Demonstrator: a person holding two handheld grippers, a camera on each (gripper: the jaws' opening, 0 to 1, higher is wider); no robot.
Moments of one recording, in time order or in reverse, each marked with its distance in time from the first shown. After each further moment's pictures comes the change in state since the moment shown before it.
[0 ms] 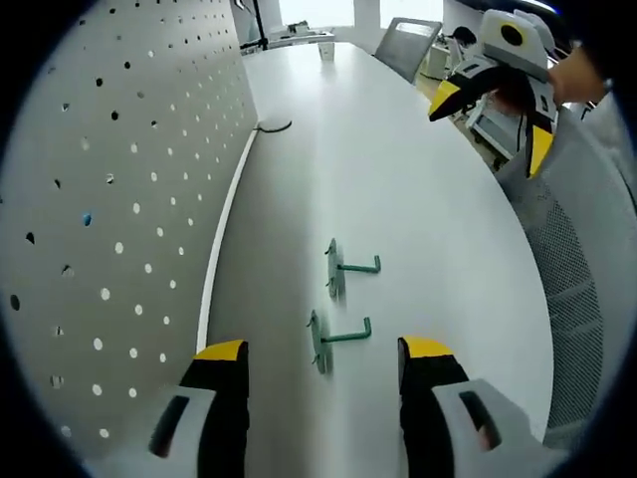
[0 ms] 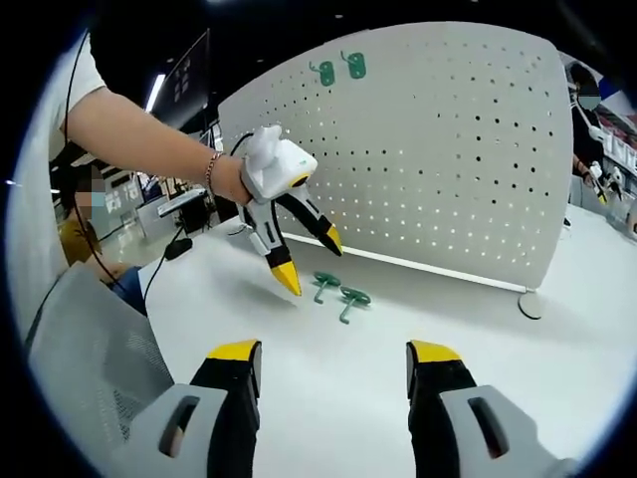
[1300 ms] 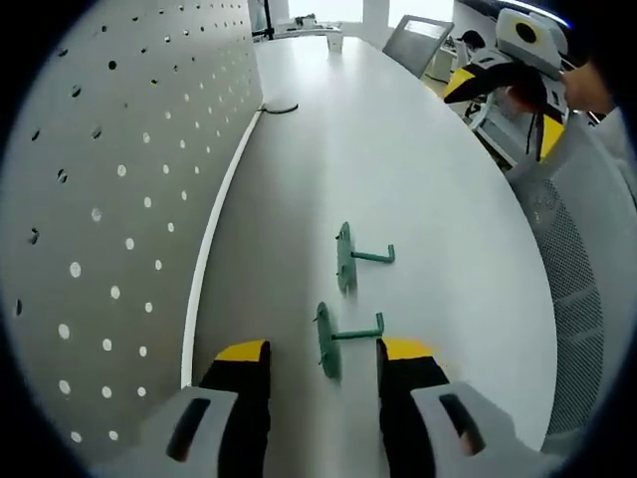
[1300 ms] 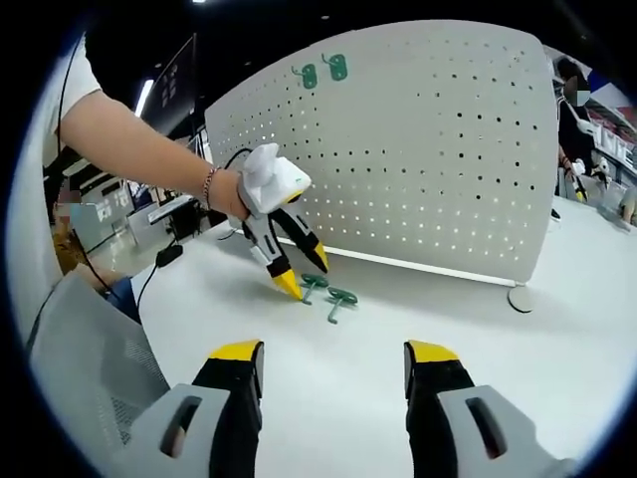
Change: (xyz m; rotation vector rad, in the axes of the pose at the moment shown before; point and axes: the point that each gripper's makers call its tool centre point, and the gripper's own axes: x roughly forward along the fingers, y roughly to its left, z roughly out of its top) left arm 0.013 0.004 -0.011 -0.068 0.015 -0.018; right arm -0.004 -0.011 0.001 0.032 -0.007 -0.041
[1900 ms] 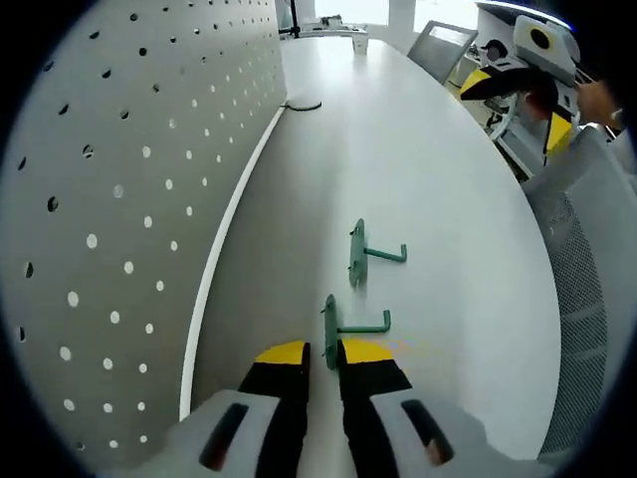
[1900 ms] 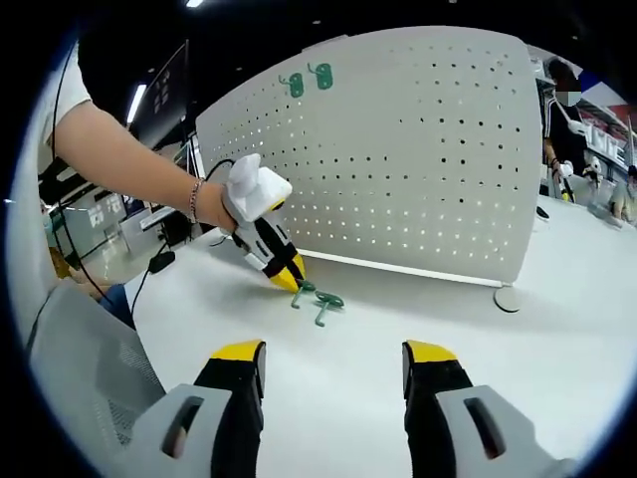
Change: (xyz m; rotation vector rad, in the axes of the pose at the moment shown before) left arm -0.002 0.002 -0.004 -0.051 0.004 0.070; right arm -0.009 -0.013 0.003 0.016 -0.025 -0.041
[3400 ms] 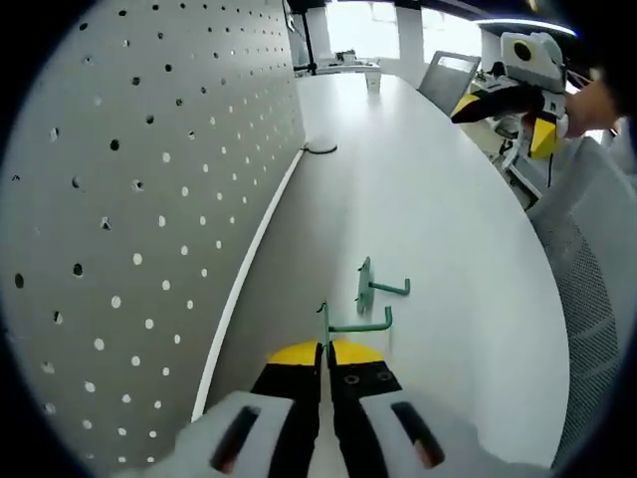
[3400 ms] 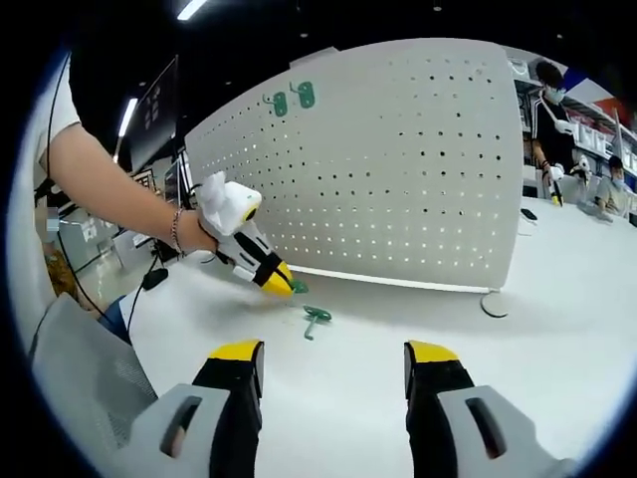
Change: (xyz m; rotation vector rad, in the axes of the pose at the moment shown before) left arm -0.018 0.004 0.023 -0.032 -0.201 0.091; right arm -0.005 -0.012 0.011 0.033 -0.055 -0.033
